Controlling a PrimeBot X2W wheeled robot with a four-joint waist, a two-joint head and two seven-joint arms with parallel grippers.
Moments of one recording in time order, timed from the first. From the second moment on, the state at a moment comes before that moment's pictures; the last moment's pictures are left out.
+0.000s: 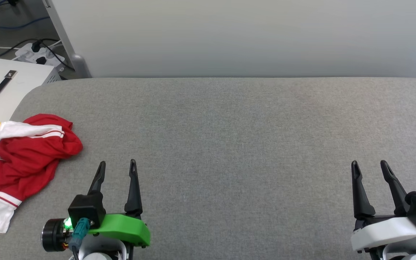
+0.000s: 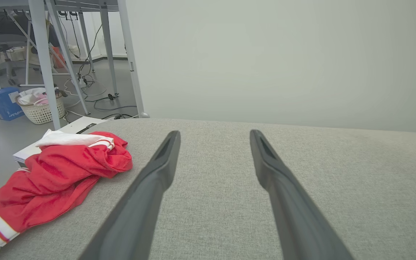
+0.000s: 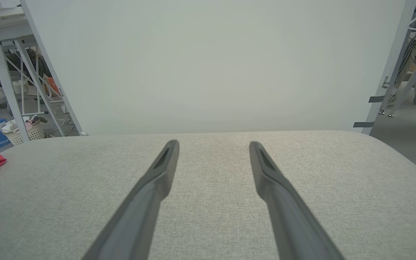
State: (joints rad) left arm 0.01 0.05 -0.06 0.02 -0.12 0.03 -0.18; right arm 0.07 -0.05 -0.07 -0.04 0.16 0.13 -0.18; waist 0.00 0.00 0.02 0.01
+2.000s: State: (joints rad) left arm -0.21 0.05 0.13 0.12 -0.27 -0.05 -0.26; right arm 0.05 -0.05 0.00 -0.14 0.08 0.13 -0.25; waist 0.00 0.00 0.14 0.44
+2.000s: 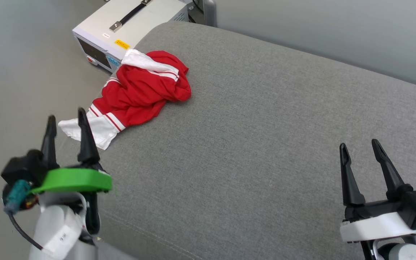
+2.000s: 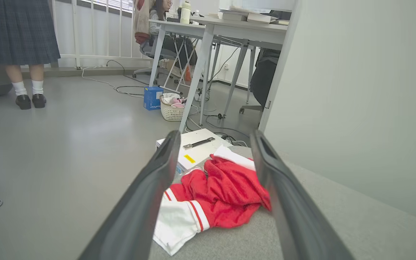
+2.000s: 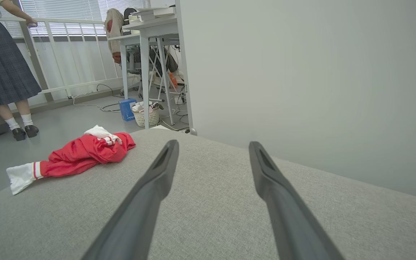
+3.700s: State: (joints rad) left arm -1.09 0.59 -0.39 0.81 -0.92 -0.13 0.75; right arm -0.21 -0.16 0.03 -0.29 0.01 0.13 -0.26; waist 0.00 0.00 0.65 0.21
